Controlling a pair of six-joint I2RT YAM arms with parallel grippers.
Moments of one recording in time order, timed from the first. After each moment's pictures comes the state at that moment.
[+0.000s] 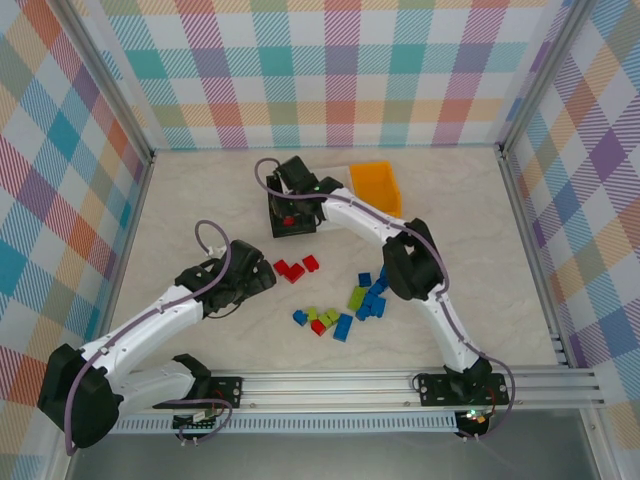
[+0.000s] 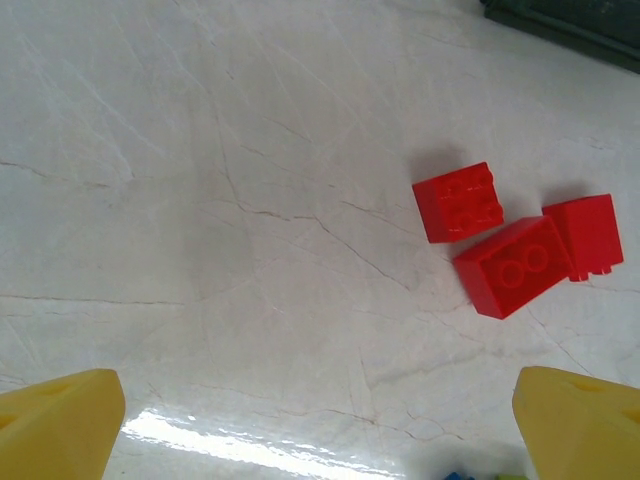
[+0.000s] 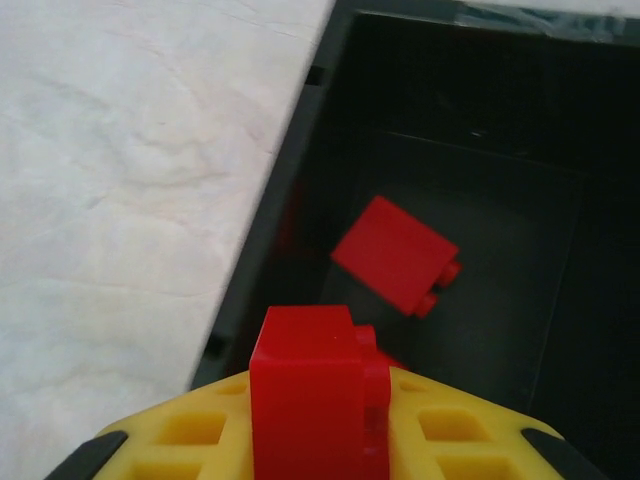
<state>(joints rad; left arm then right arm) -0.59 1.07 0.72 -0.72 -0.25 -0.94 0.76 2.40 2.17 -0.61 0.02 0.32</state>
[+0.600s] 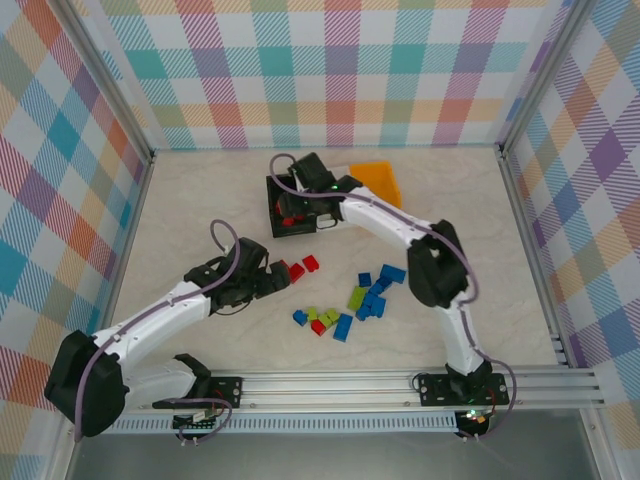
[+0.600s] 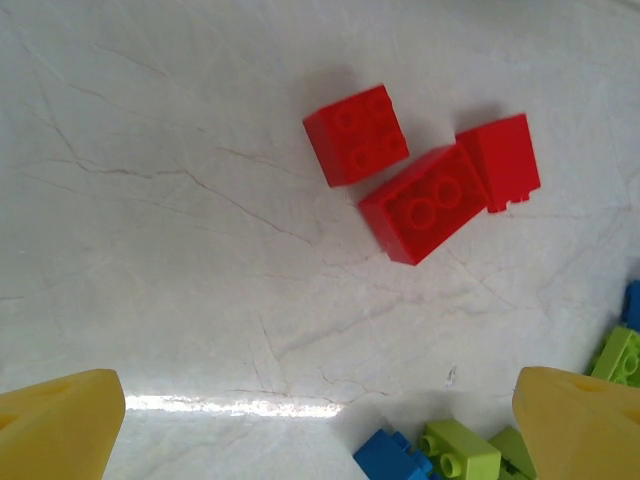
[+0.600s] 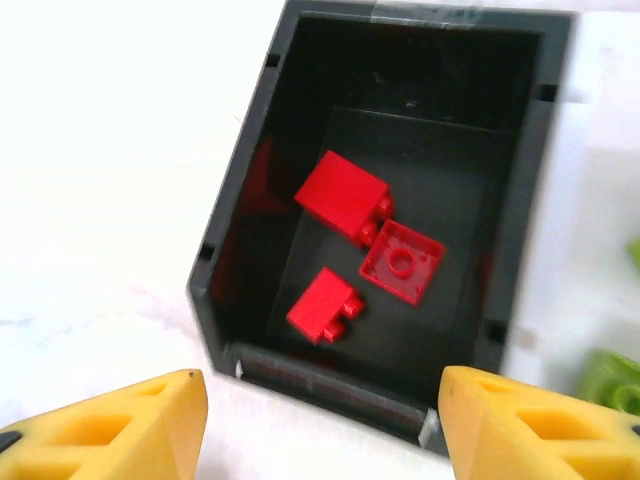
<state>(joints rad) -0.59 1.16 0.70 -0.58 -0.05 -0.88 0.74 2.09 1.85 -0.56 0.02 0.34</state>
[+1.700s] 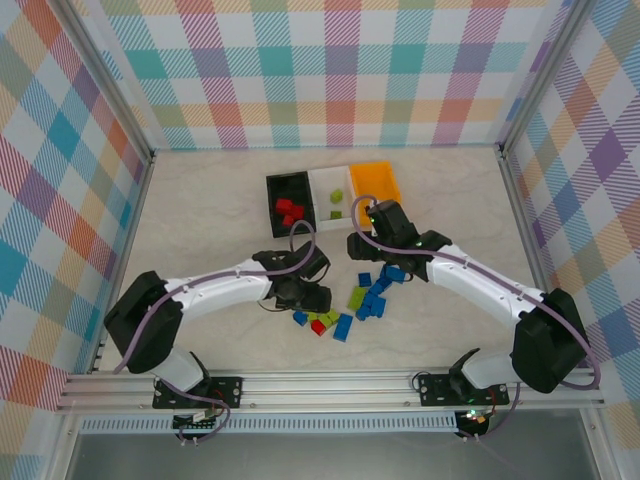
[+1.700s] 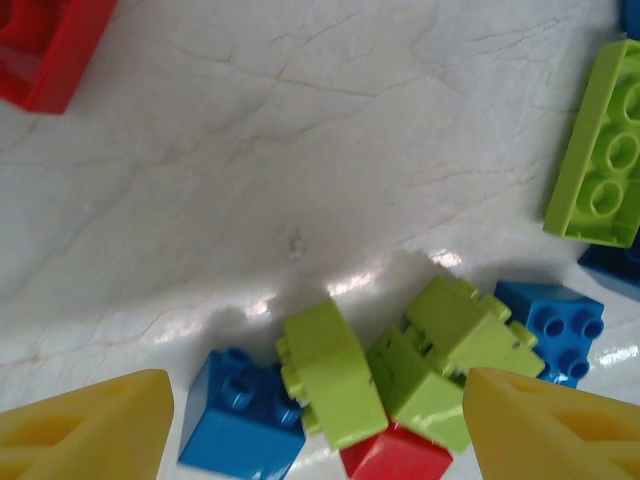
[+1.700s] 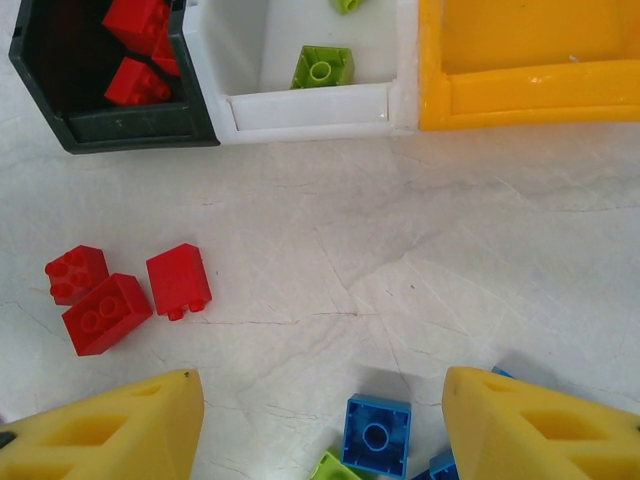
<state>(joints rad) -0.88 1.54 0.98 -0.71 0.03 -0.71 0.67 1.37 1.00 -0.46 0.09 0.47</state>
